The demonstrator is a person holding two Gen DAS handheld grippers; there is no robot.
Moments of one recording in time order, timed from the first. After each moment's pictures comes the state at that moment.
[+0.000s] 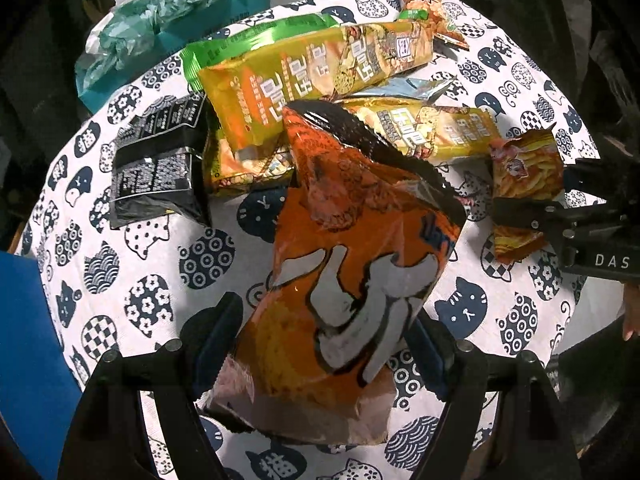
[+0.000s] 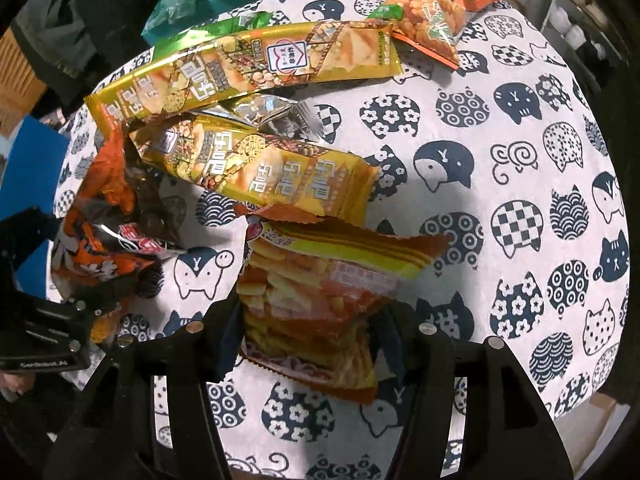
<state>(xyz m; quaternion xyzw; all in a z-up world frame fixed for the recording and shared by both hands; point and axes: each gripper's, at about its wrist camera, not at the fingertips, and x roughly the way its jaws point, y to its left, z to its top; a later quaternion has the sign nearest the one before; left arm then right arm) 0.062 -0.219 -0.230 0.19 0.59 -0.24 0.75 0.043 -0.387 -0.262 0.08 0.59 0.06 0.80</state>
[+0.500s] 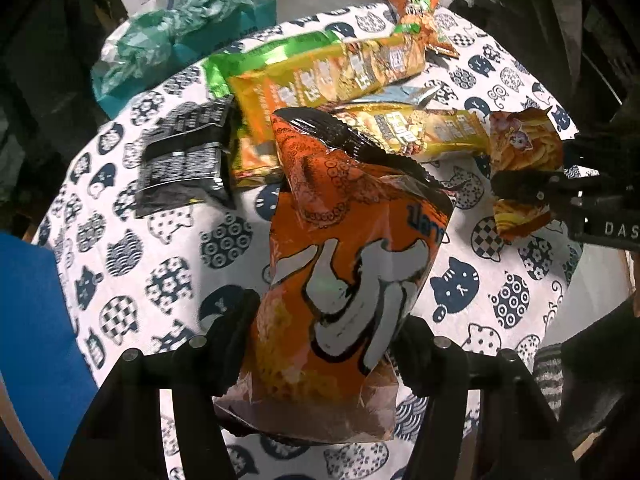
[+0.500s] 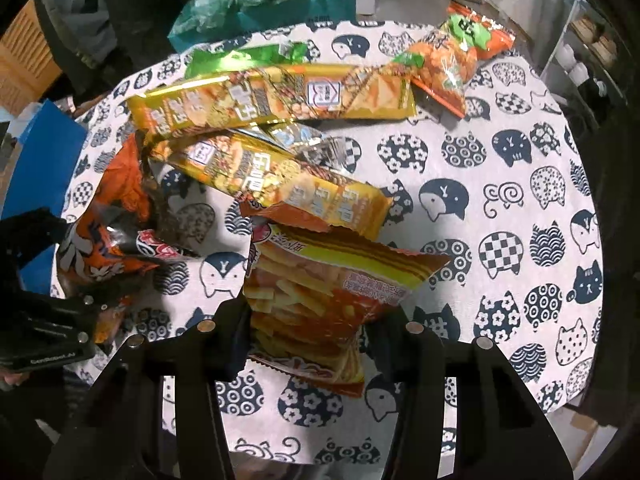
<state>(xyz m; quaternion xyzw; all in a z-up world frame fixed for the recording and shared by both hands) 0.041 -0.200 -0.208 0.19 0.57 -0.24 0.77 0.032 -0.381 -0.225 0.05 0.56 0.07 0.82</state>
